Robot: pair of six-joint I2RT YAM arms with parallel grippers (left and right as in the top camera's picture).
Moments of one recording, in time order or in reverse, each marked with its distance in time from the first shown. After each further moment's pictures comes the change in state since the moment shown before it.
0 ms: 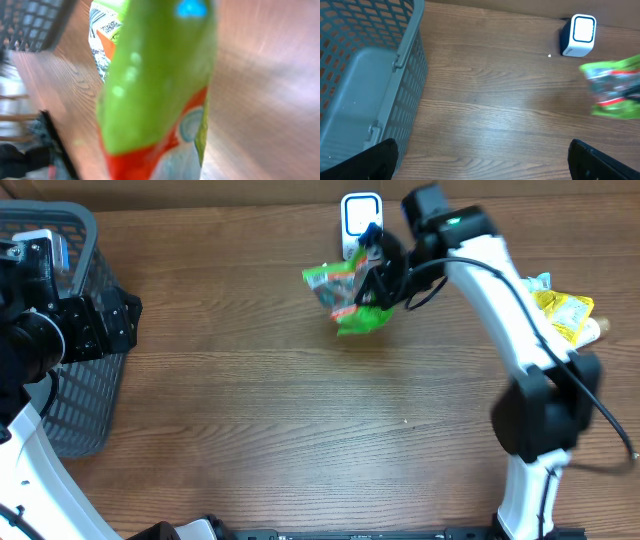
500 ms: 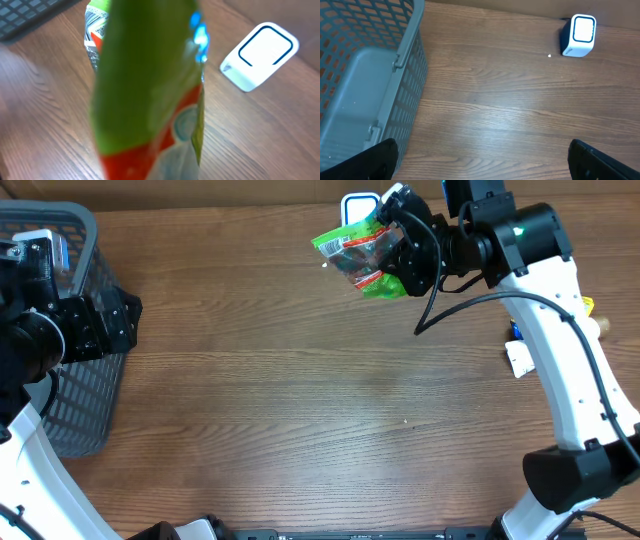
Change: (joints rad) left arm 0.000 0.000 0.000 0.000 0.000 0.000; right arm 0.001 -0.246 0.016 0.046 0.213 -0.167
